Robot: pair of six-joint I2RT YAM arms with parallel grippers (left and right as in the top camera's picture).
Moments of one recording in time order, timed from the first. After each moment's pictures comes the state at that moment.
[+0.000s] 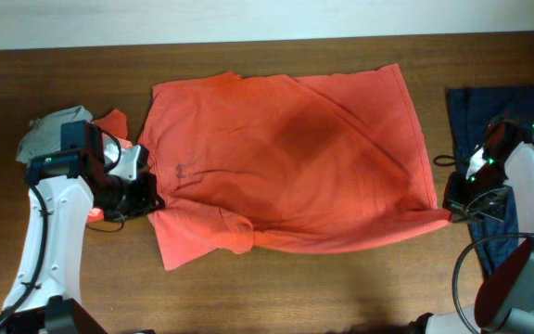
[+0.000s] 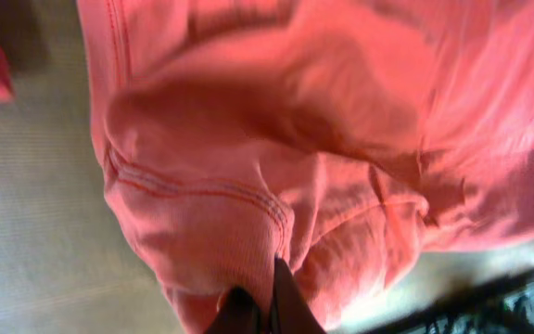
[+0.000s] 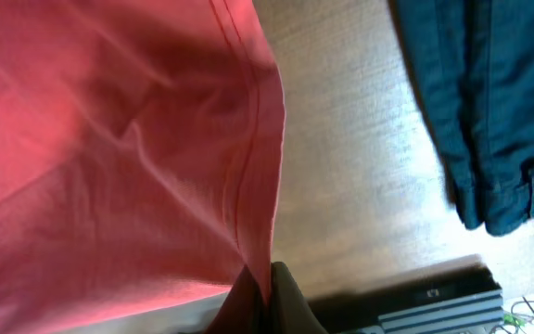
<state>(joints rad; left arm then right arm) 0.18 1.52 1.18 -1.15 0.42 0.02 -0.38 1.66 1.29 -1.35 -0.03 0.07</state>
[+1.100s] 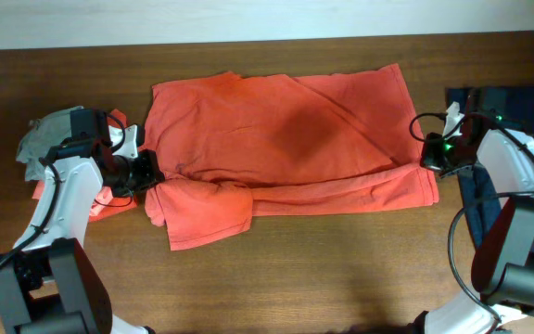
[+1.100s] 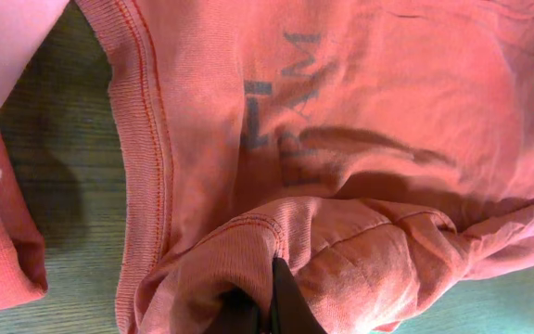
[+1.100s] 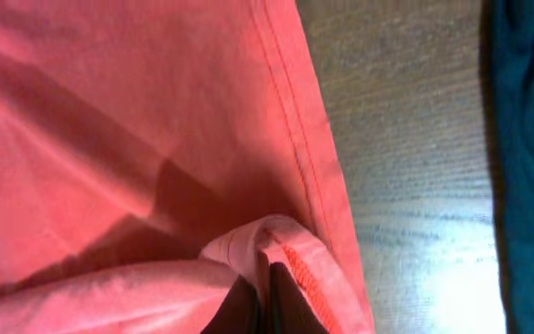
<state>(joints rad) 0.18 1.72 1.18 -0.80 0.41 -0.09 -0.29 1.84 1.29 -0.78 -0.19 0.02</state>
